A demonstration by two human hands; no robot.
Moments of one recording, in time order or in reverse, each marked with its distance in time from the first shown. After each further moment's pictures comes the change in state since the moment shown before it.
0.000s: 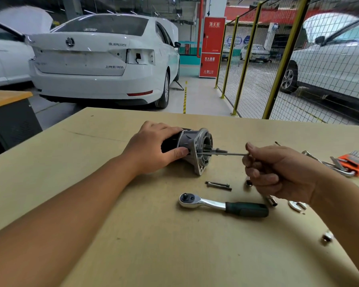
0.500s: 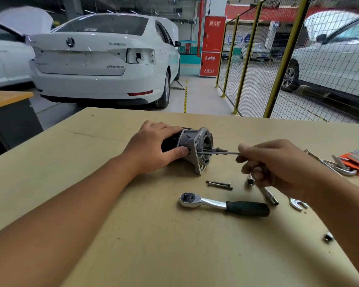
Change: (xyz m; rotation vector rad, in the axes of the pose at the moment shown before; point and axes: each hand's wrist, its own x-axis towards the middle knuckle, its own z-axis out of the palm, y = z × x) left_hand 0.000 0.001 -0.002 0.011 -0.011 -0.002; right_hand 0.002 0.001 0.017 -0.392 0.435 -0.211
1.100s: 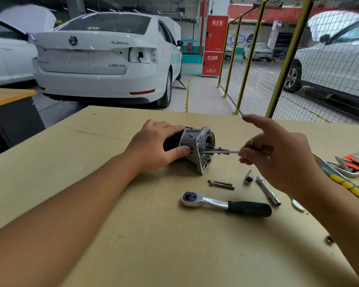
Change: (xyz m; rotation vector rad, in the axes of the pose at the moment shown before) left_hand 0.000 0.000 0.000 -0.008 -0.003 0.002; right_hand -0.003 0.007 0.009 -0.665 0.283 -0.805
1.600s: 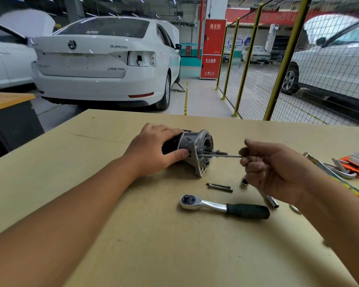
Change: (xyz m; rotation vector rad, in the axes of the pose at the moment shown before) left_hand 0.000 0.000 0.001 -0.015 0.011 0.006; right_hand 0.009 -0.009 -0.003 1.300 -0.218 1.048
